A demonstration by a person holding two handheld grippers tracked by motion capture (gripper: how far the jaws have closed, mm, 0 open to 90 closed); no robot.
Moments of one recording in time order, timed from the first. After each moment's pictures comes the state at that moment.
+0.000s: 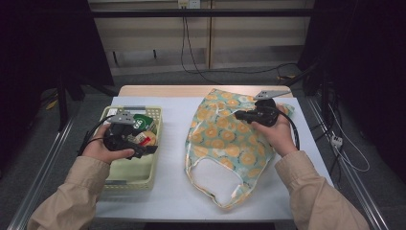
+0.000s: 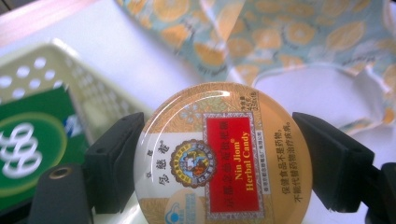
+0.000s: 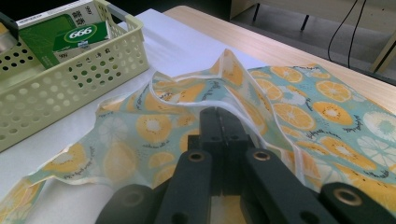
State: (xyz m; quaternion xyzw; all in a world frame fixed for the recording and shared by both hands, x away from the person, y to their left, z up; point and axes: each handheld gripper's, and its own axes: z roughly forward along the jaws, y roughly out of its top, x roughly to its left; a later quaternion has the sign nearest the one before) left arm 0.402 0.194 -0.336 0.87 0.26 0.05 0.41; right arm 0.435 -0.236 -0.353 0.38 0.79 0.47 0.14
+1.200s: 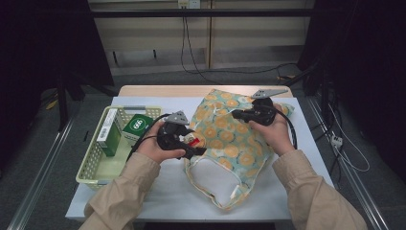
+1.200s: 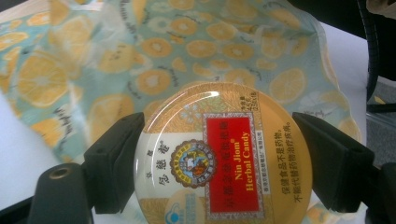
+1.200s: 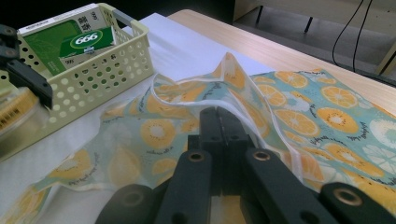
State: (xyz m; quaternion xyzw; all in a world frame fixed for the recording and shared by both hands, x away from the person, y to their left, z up) left arm 0.400 0.066 -0.350 0.88 0.20 0.01 0.43; right arm 0.437 -0.229 -0.350 0.38 0.78 0.47 0.14
